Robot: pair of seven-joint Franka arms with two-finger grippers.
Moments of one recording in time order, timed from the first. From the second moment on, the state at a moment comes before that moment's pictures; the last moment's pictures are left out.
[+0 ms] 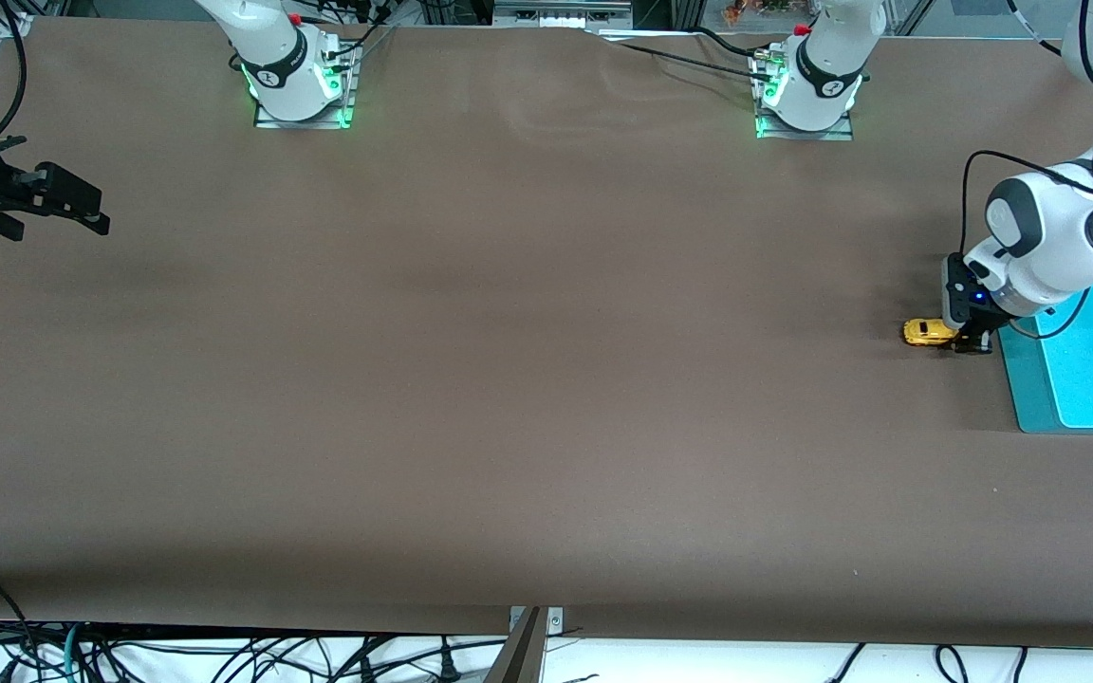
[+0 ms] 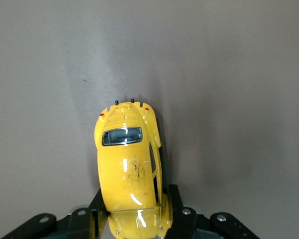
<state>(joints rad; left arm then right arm) 0.47 0.38 -0.10 -2.24 0.11 2.63 1.99 -0.10 0.04 0.11 -1.53 0.01 1.54 -0.07</state>
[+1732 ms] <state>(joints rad) 0.78 0.69 -0.13 -1.61 0.10 2.16 2.32 -0.10 0.04 0.11 -1.53 0.01 1.54 -0.07</state>
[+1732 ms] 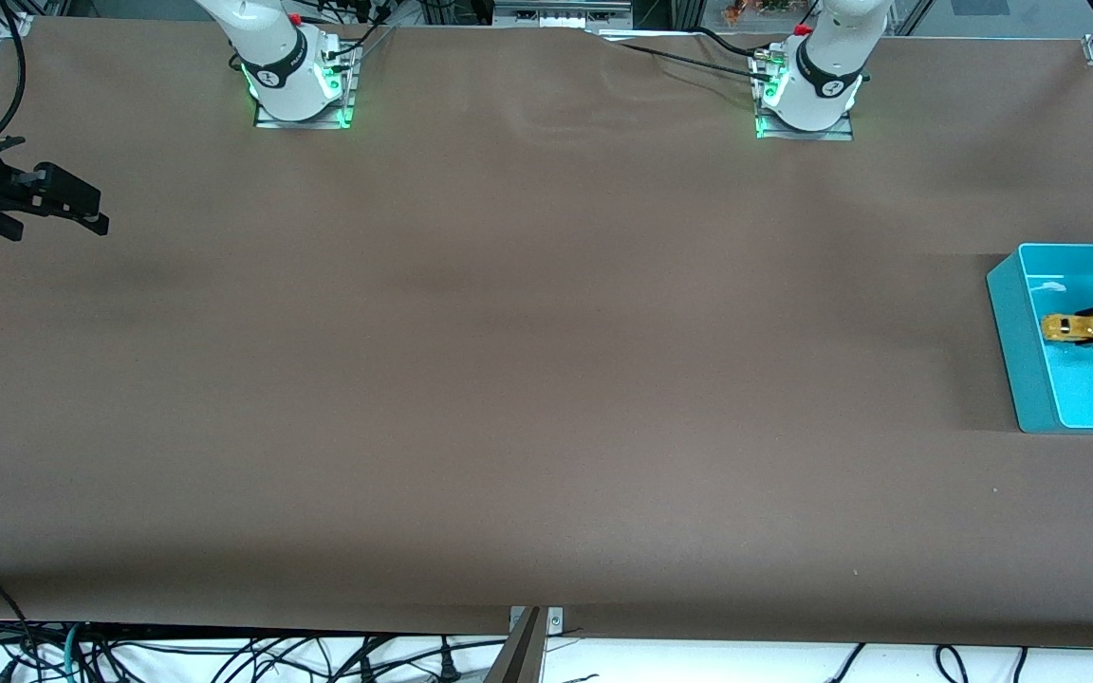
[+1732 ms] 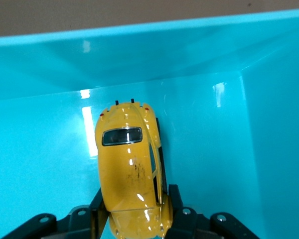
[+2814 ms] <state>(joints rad) 0.75 0.74 -0.13 -1.54 0.13 2.21 2.32 -0.10 0.04 0.11 -1.53 0.01 1.54 -0.07</state>
